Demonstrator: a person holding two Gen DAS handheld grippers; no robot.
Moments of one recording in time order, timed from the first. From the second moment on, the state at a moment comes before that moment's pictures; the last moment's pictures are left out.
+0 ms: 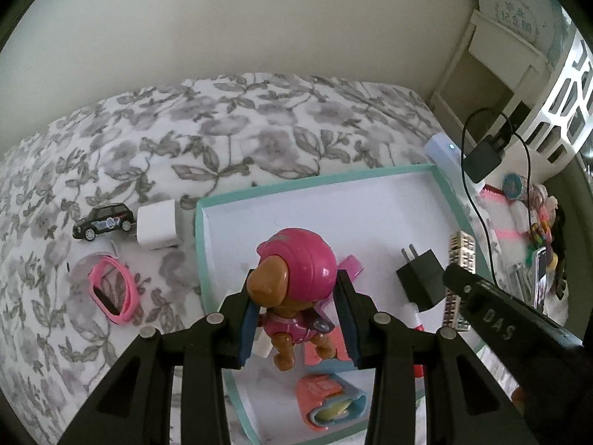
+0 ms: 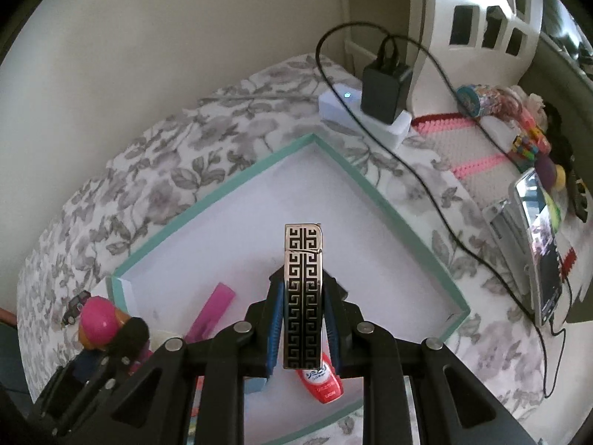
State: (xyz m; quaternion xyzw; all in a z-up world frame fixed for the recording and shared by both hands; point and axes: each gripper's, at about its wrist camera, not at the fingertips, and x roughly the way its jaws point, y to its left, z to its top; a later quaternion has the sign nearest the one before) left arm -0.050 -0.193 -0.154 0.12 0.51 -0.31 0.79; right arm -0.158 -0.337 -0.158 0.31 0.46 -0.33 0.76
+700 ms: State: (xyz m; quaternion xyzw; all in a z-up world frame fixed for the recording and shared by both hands) left arm -0.044 -0.188 -0.178 0.10 0.54 -0.32 0.77; right arm -0.141 -0.322 -0.188 0.29 0.52 -0.30 0.75
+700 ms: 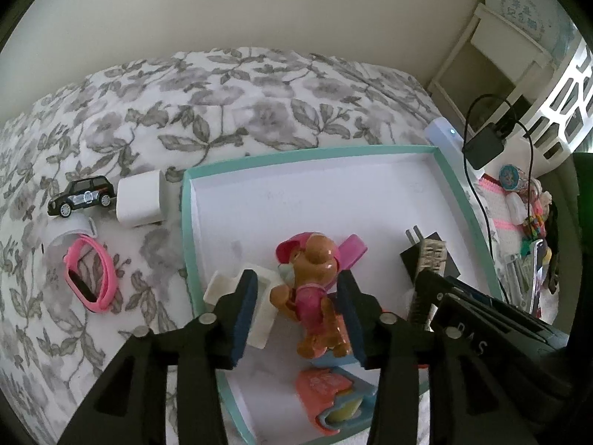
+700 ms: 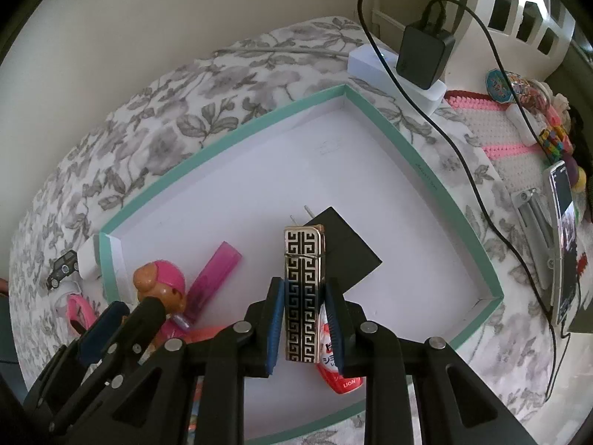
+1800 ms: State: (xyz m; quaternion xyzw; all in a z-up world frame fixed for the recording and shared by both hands) left arm 0.006 -0.102 -0.167 0.07 0.56 -0.14 0.81; right arm -0.131 -0.300 -0.161 0.22 0.50 -0.29 0.79
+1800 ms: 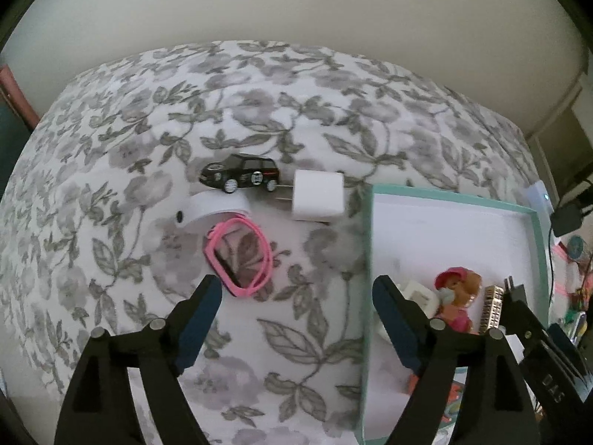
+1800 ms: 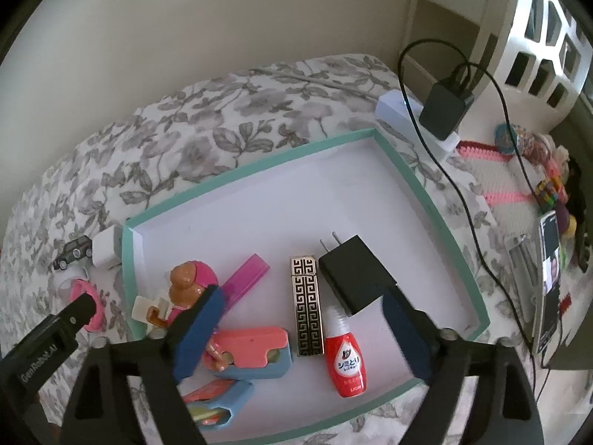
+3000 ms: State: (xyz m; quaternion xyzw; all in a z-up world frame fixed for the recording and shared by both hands) left arm 0.058 0.018 -0.145 0.00 0.50 -0.02 0.87; right arm -0.075 -0.211 -0.144 0.15 0.45 -0.15 0.87
